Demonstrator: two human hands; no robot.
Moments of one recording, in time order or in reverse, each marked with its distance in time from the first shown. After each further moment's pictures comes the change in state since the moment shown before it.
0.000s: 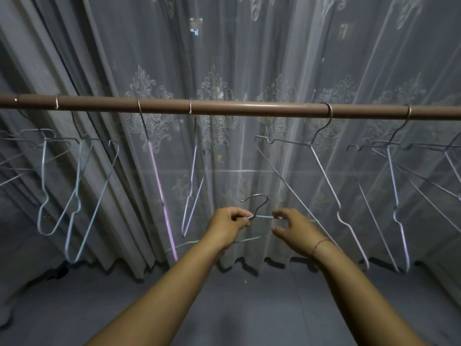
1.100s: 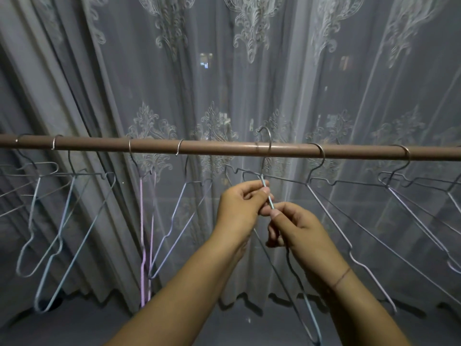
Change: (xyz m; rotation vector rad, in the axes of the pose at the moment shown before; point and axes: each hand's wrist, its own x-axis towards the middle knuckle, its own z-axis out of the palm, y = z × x) left_hand -0.015 0.135 0.014 -0.432 0.093 0.220; right_hand -0.015 -0.064 -0.056 0.906 0.124 -0.231
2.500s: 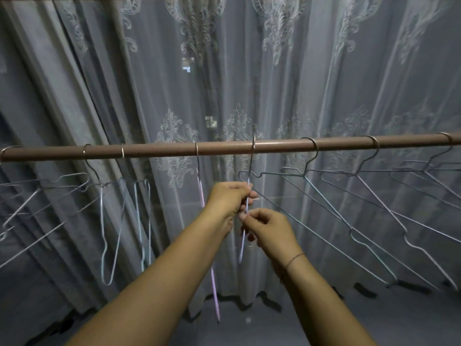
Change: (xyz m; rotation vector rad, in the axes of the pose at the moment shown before) left_hand 0.044 0.019 -0.141 0.146 -0.034 -0.207; right_hand 0.022 0.025 0.162 -0.069 0.144 0.080
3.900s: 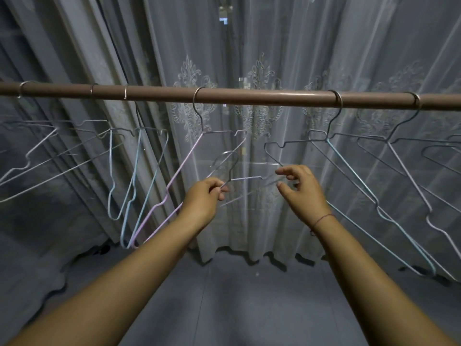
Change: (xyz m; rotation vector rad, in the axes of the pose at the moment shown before) left_hand -0.041 -0.081 -0.040 0.529 0.221 0.103; right_hand 0.041 0.056 -0.076 -0.504 -0.041 -0.306
